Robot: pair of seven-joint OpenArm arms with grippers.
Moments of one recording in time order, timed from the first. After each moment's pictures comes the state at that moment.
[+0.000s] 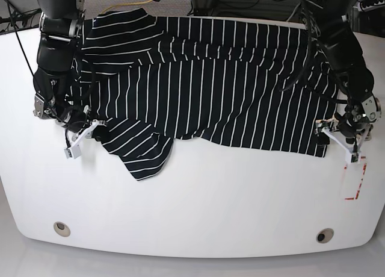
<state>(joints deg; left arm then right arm) -19.2 -15.4 -30.4 63.2 -1.1 -29.9 40.7 19.4 22.7 11.6 46.2 35.2 41.0 -40.6</state>
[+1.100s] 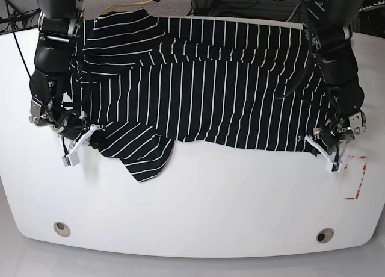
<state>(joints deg) -24.1 -15.7 -21.9 52.1 -2.2 -29.7 35.2 19.4 23.7 11.5 53.5 34.3 40.9 -42.4</state>
